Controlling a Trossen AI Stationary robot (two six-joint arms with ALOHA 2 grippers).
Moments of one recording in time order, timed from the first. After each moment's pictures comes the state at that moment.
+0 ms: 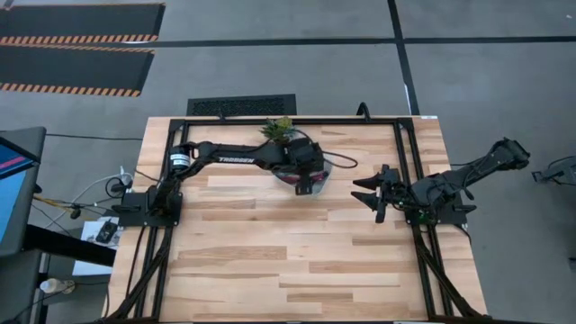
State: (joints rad) left arm 0.16 2.12 1.76 -0.63 -0.22 0.23; right arm 0.42 0.58 0.37 0.07 0.65 0.45
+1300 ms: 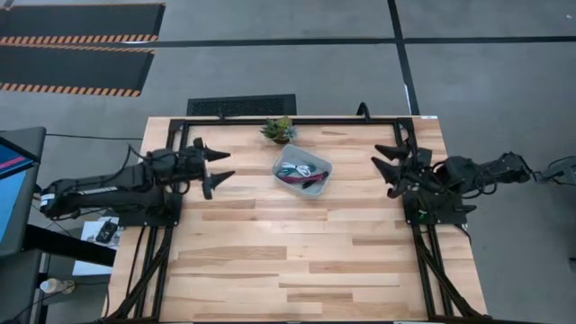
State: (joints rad) left arm 0.22 0.51 0.41 -0.03 -0.06 -0.07; right arm 0.26 0.38 0.37 0.38 0.66 -0.04
